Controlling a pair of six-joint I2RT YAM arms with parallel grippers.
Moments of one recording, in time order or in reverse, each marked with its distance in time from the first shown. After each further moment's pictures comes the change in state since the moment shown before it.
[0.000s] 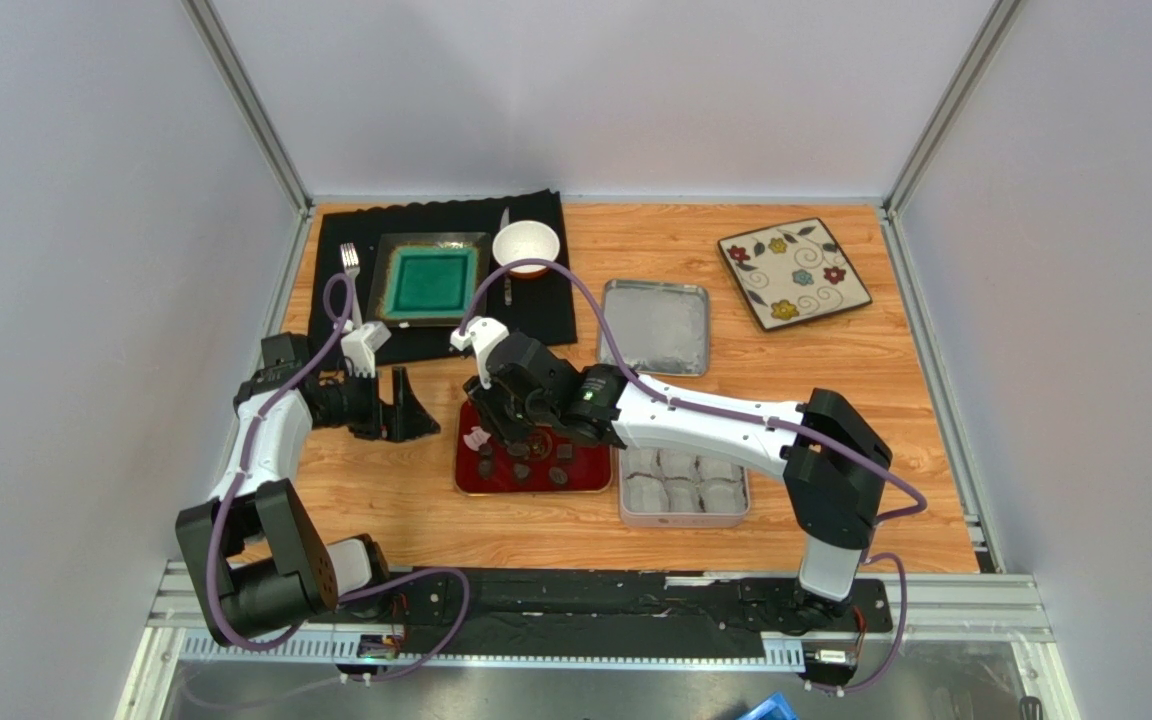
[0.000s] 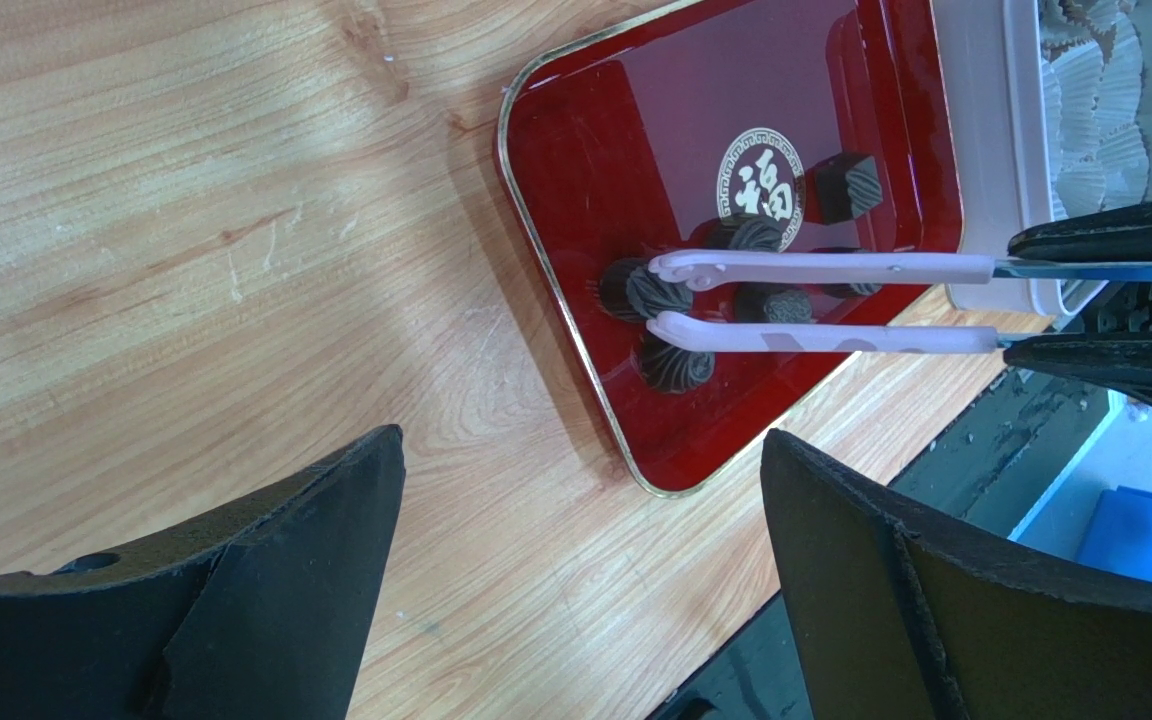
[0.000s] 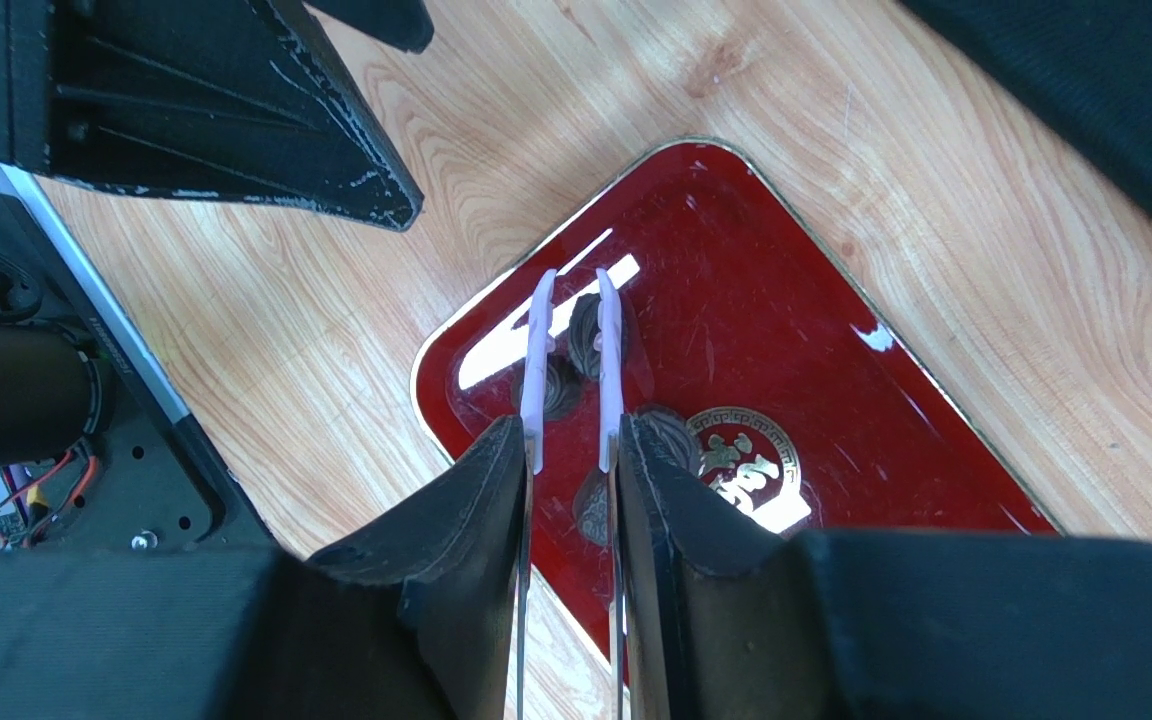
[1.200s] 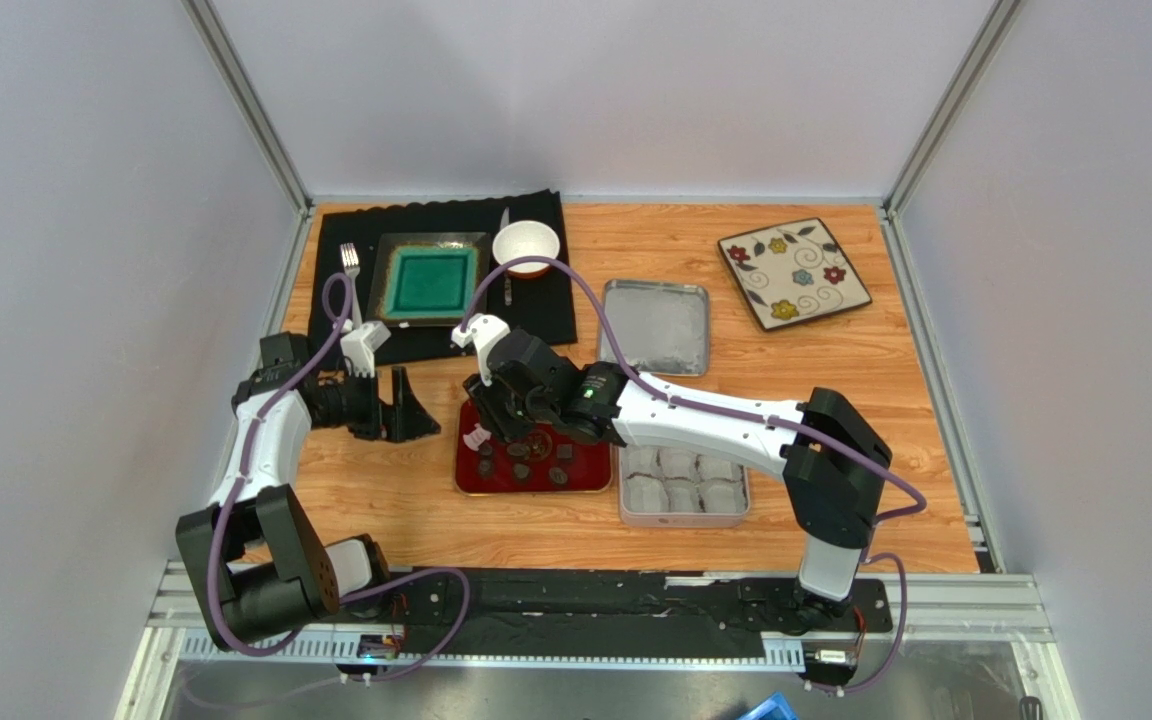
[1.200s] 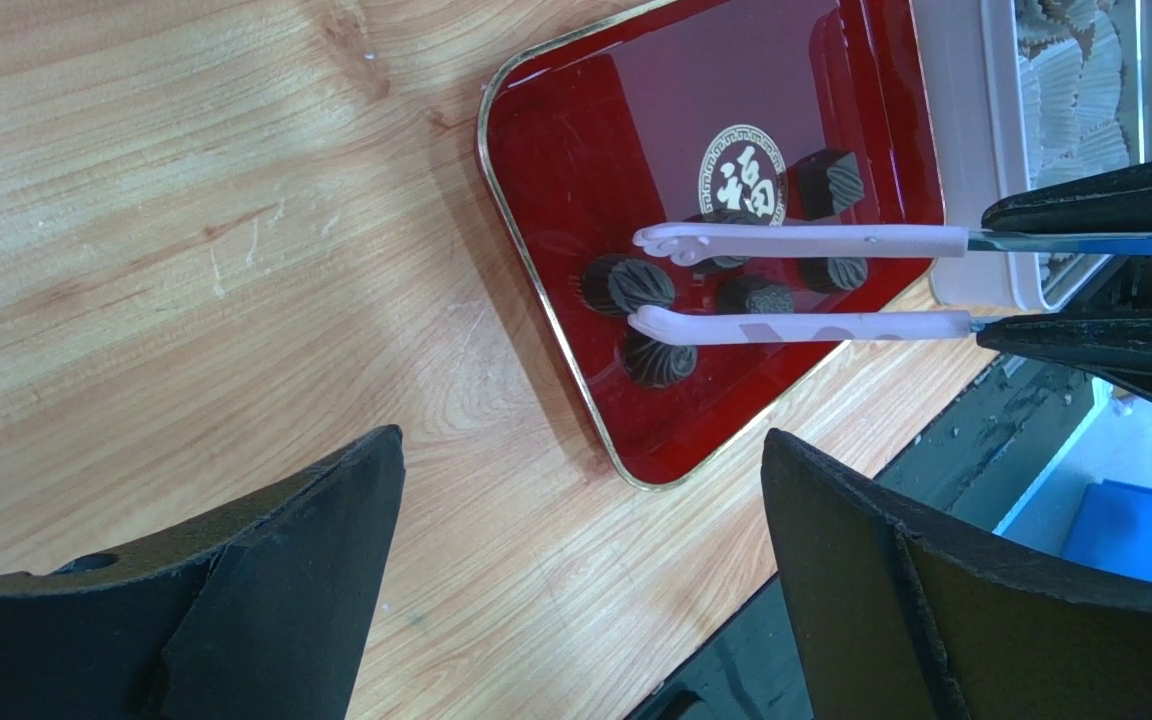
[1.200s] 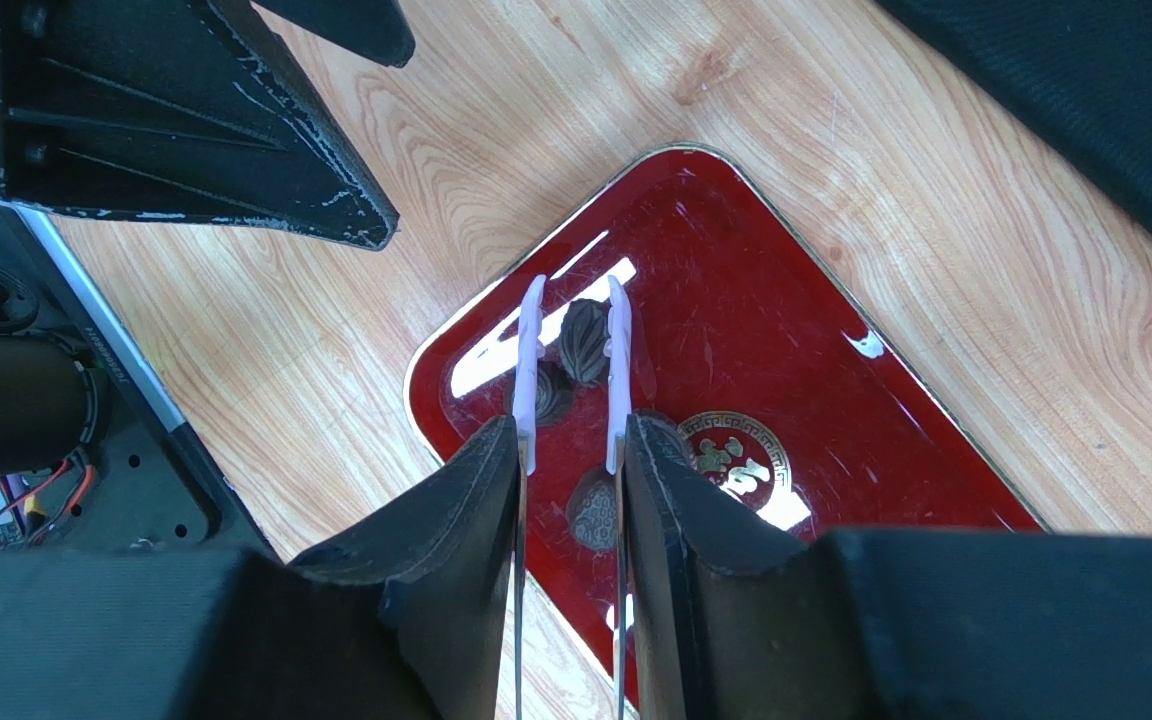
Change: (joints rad) left arm 0.000 -0.014 0.010 -0.029 0.008 0.003; right arm -0.007 0.001 0.007 0.000 0.003 0.000
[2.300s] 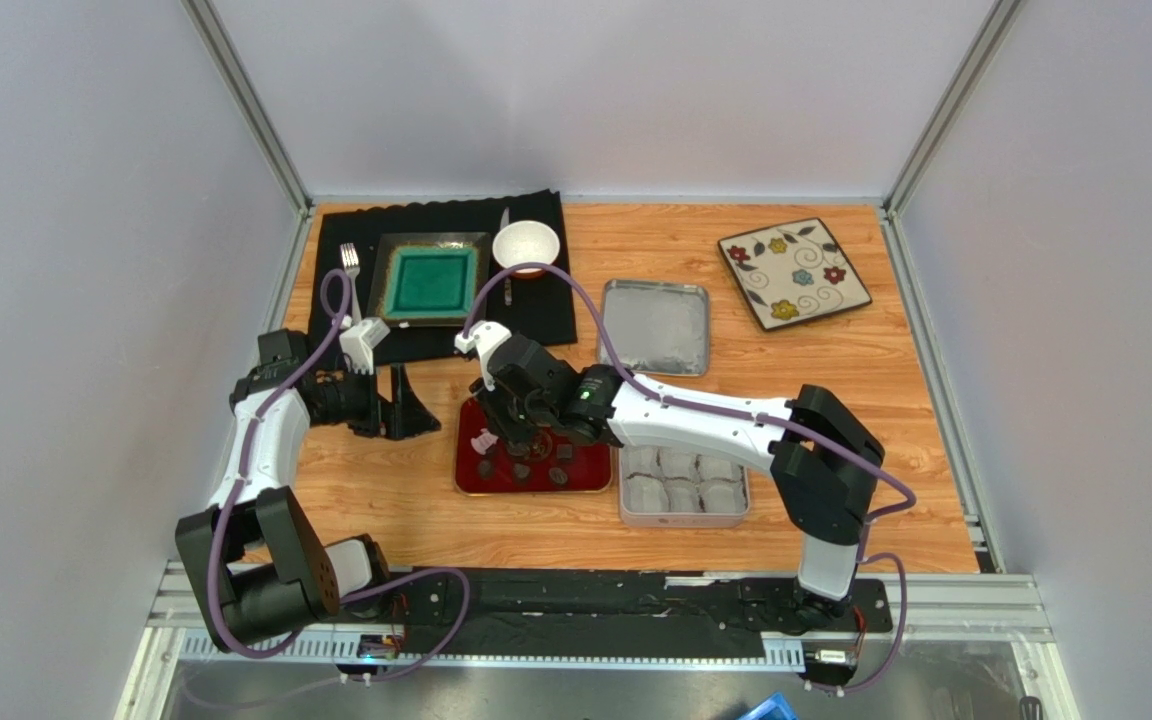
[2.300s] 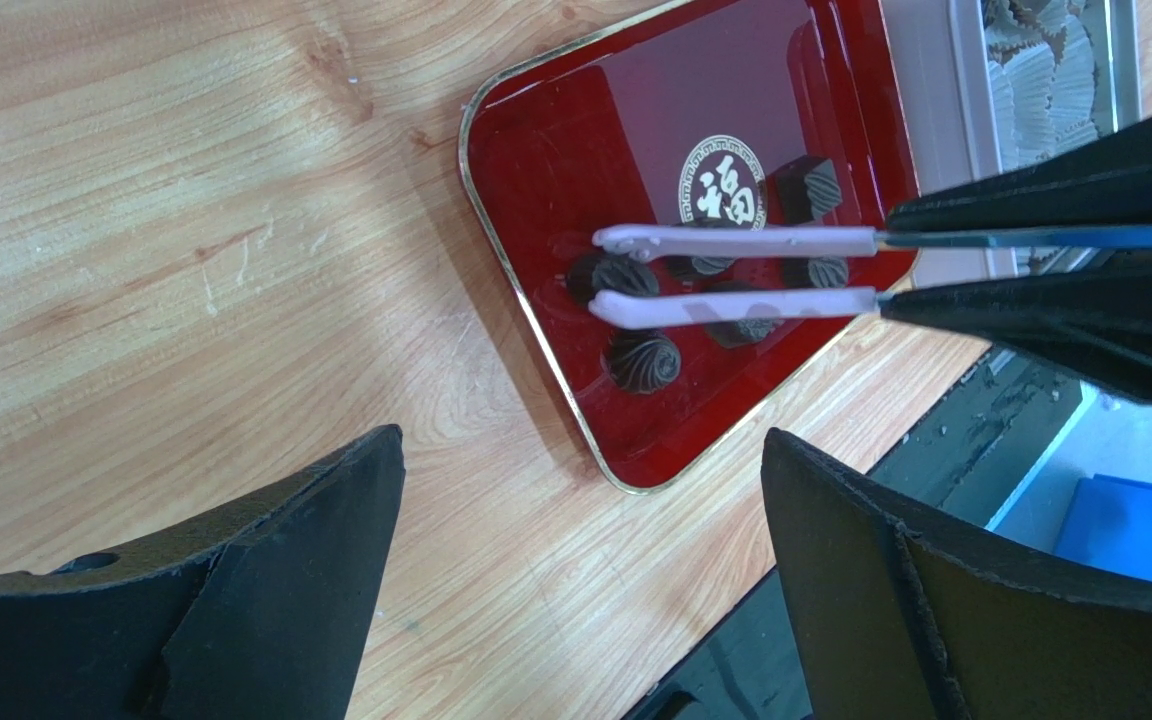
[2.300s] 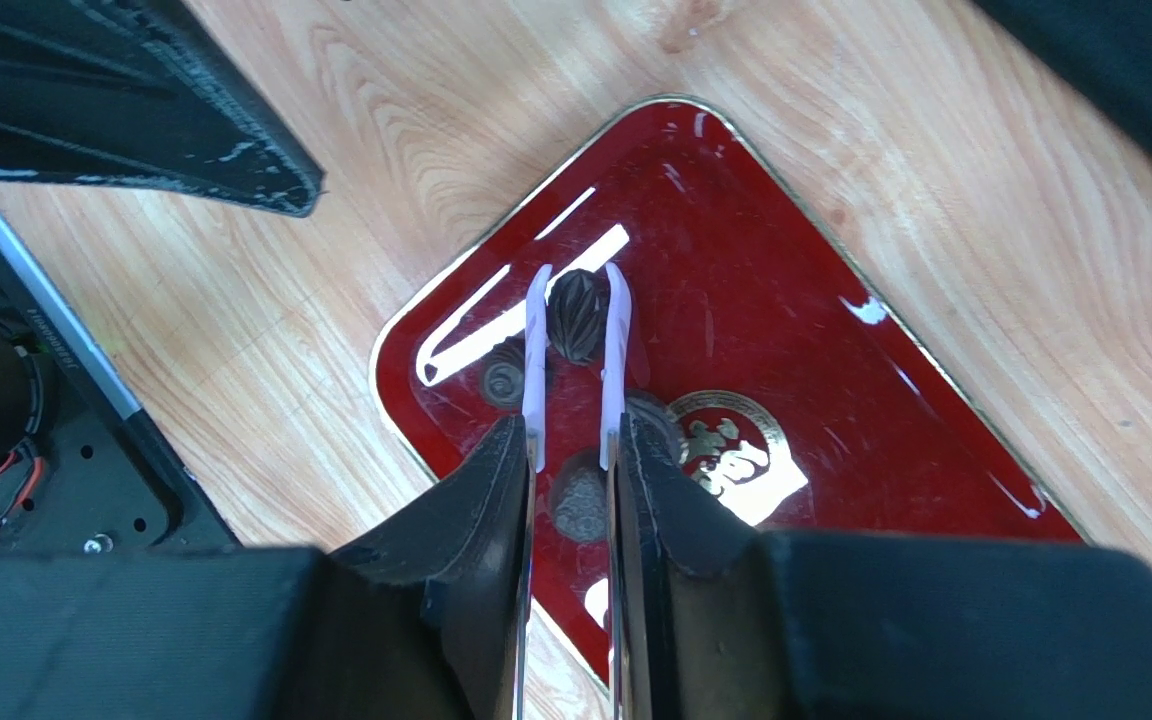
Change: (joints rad) left arm 0.000 -0.004 0.018 -0.017 0.023 0.008; right arm -0.011 0.028 -0.021 0.000 -0.010 0.005
